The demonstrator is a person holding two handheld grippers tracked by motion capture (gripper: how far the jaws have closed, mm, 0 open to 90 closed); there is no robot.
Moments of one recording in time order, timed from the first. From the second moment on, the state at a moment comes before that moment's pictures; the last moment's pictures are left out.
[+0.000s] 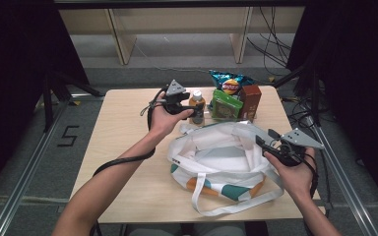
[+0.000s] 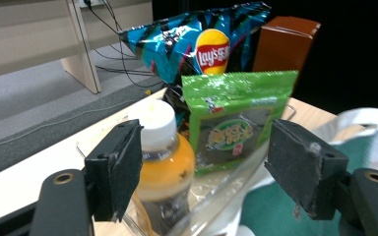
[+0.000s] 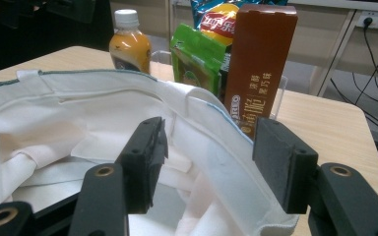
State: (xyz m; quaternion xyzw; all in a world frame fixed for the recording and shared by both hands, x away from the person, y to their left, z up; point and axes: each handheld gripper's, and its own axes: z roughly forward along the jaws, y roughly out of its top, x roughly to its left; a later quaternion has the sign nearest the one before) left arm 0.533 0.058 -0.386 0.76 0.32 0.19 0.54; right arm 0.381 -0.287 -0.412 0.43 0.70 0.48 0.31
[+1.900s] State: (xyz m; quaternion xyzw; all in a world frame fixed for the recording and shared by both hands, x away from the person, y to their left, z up) left arm 0.434 0.122 -0.432 0.76 0.29 0.17 0.55; right arm 0.384 -0.285 -0.415 0.43 0.70 0.49 0.31
